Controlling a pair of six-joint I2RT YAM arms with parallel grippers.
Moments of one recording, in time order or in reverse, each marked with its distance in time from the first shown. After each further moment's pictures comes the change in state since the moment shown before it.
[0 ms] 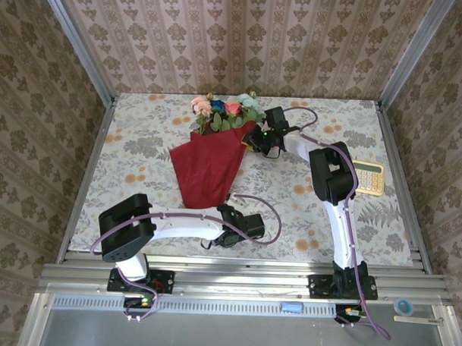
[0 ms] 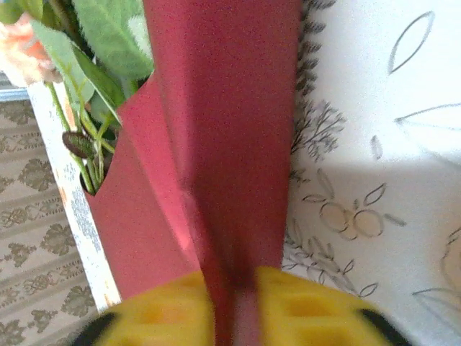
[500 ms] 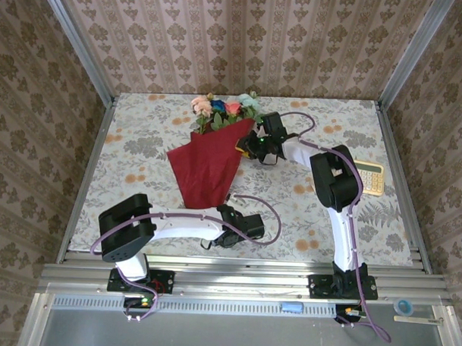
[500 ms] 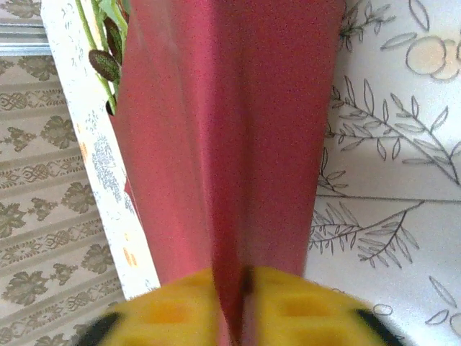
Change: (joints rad) left arm 0.000 -0.001 -0.007 0.010 0.000 0.001; right arm 0.055 -0.116 -0.174 0.106 -0.045 0.039
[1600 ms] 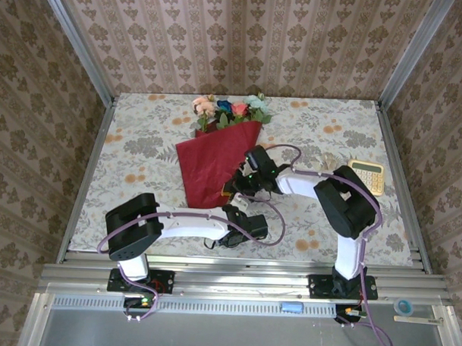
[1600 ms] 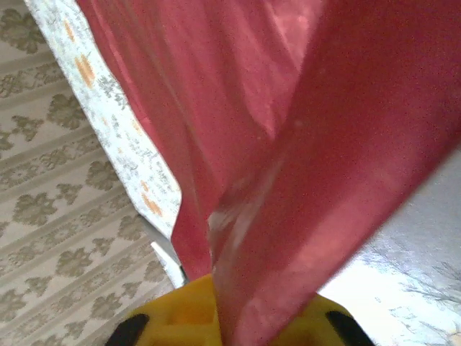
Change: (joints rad) left arm -0.002 0.049 0.037 -0.003 -0.034 0.023; right arm 0.240 -0.312 -0.455 0.062 -0.132 0.182
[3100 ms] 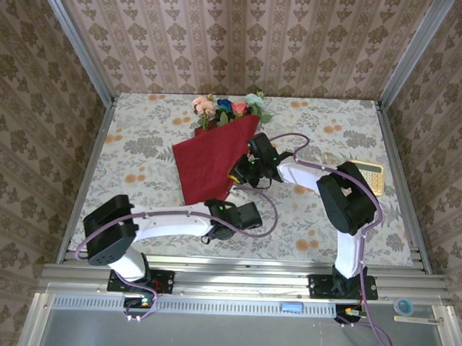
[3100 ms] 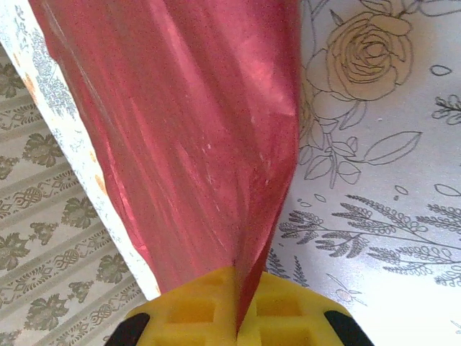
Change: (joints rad) left arm 0.047 -0.133 -0.050 0.169 0.128 0.089; right arm -0.046 0.020 0.128 -0.126 0.212 0.059
